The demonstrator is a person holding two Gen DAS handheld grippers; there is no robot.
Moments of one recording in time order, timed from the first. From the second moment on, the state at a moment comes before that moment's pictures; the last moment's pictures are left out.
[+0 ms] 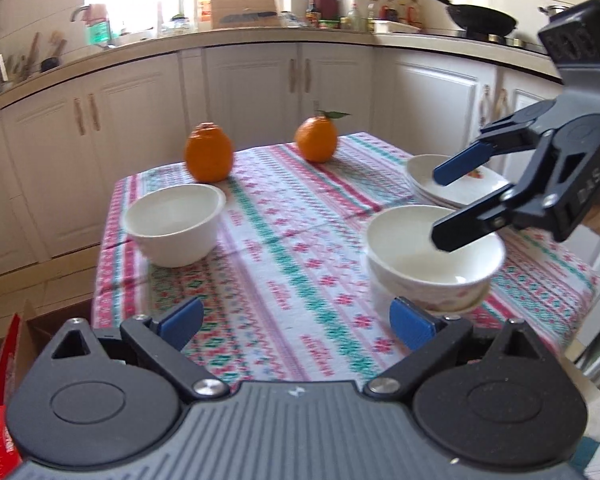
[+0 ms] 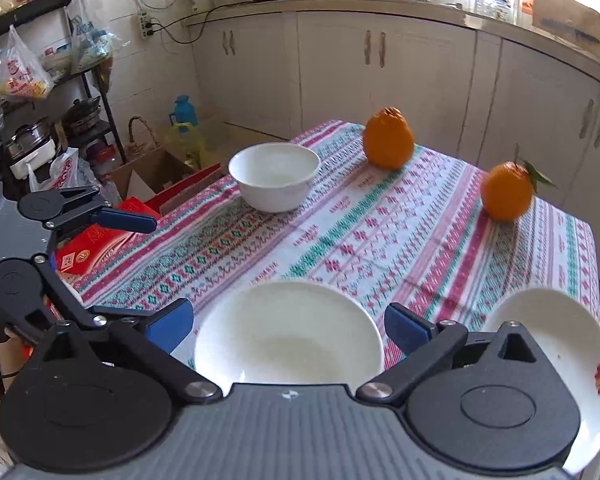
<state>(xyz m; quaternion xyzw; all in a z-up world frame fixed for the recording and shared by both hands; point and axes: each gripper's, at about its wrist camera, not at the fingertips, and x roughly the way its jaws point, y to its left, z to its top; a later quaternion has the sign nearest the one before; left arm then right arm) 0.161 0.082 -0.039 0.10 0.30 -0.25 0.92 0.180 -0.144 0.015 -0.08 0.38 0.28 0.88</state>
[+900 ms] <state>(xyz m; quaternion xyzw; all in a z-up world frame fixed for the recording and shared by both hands) 0.266 0.110 -0.056 0.07 0.28 -0.16 0.94 0.332 -0.048 0.033 -0.14 0.42 0.35 0.82</state>
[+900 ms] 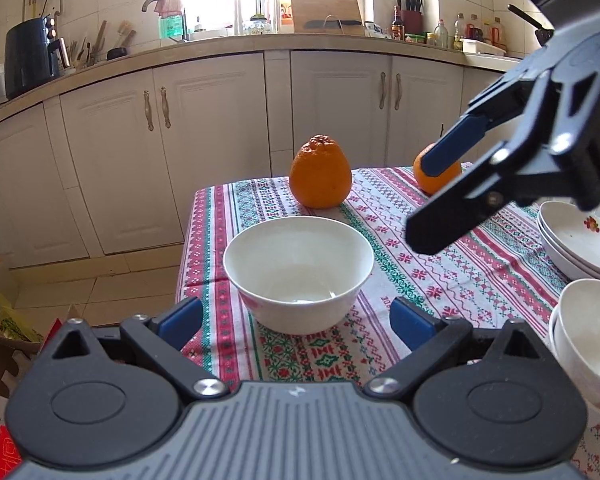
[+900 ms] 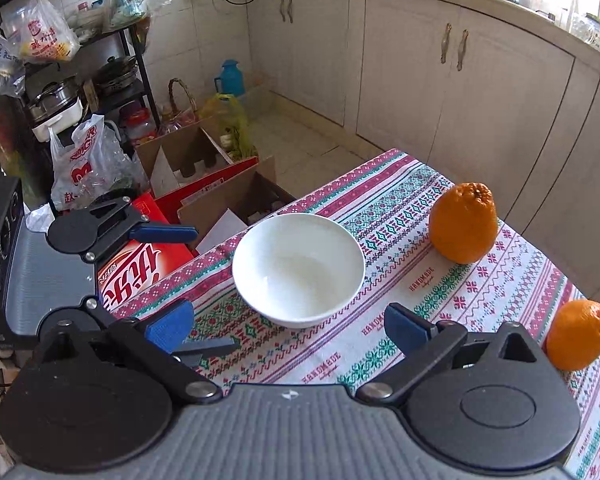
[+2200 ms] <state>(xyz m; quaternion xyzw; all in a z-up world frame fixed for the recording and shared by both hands) 0.308 0.105 -0.080 0.07 0.32 -0.19 0.93 0.433 -0.024 -0.035 -0.10 0.49 0.38 0.78</state>
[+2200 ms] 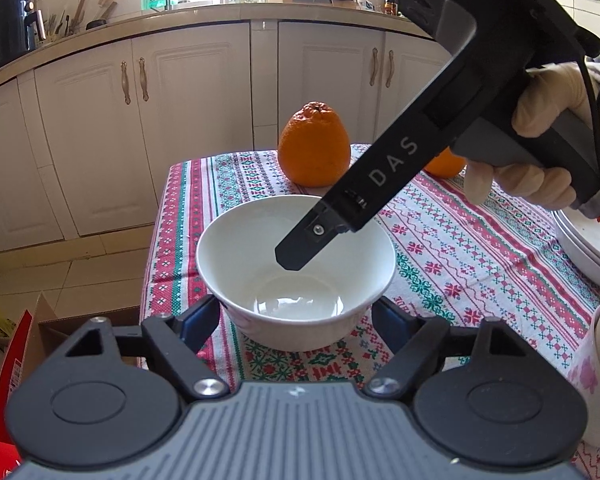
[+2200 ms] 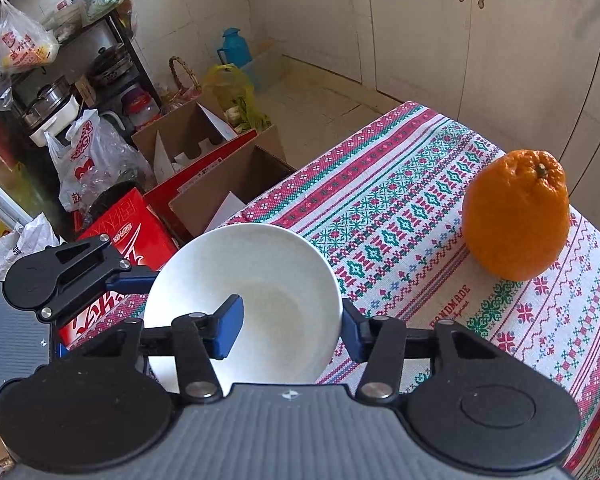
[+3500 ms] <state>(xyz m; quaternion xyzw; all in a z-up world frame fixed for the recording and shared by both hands) 0.172 0.046 -0.001 0.11 0.28 -0.25 0.92 0.270 -0.109 0.050 -0.10 0.43 0.37 0.81</state>
